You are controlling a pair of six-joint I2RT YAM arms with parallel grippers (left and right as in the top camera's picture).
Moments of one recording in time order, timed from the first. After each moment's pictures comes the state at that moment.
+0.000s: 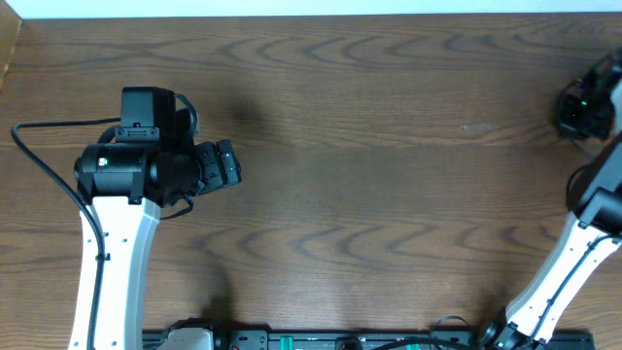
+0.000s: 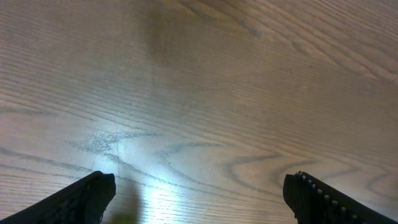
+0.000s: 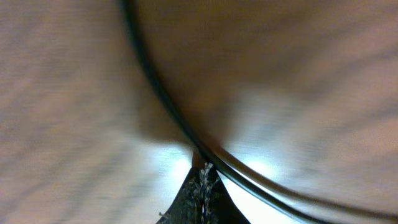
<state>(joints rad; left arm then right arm) -0.01 1.30 1.36 -1.28 0.17 -0.30 -0.50 2.47 2.10 -1.12 -0.06 -0.01</state>
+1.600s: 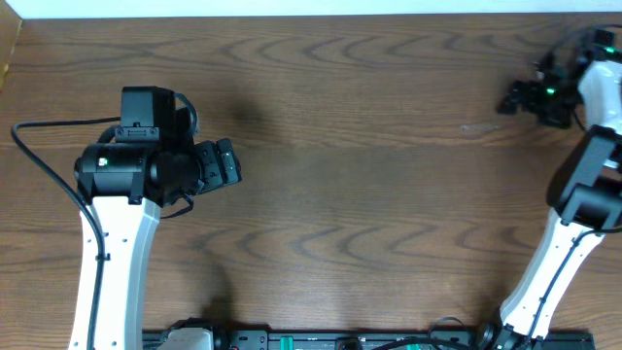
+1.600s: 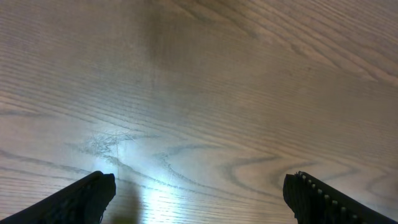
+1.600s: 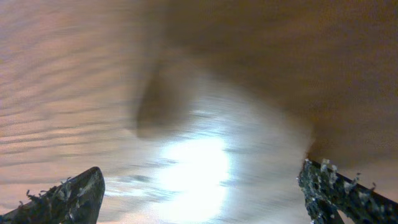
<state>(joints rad) -0.01 1.30 1.36 -1.27 0.17 -0.30 -0.33 2.44 2.07 -1.08 -0.27 -0.11</state>
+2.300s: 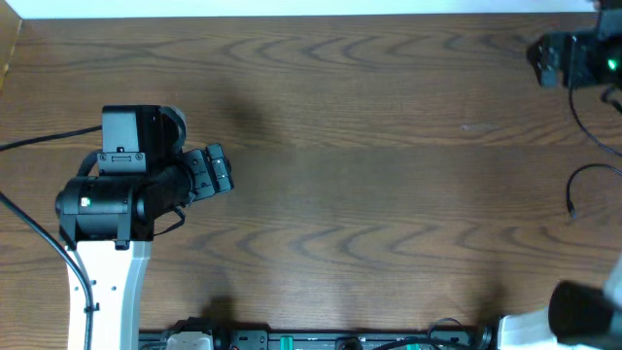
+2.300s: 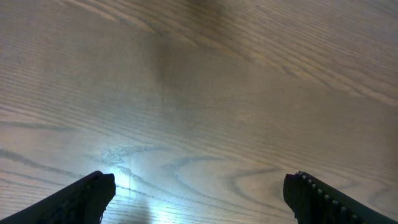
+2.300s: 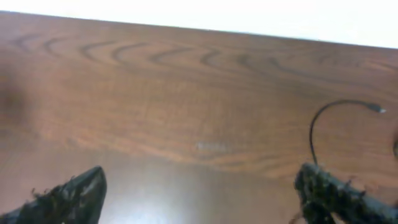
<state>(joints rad) -0.01 1.17 1.36 -1.26 0.12 -0.29 -0.23 1.64 2.07 -1.28 -0.30 -0.24</state>
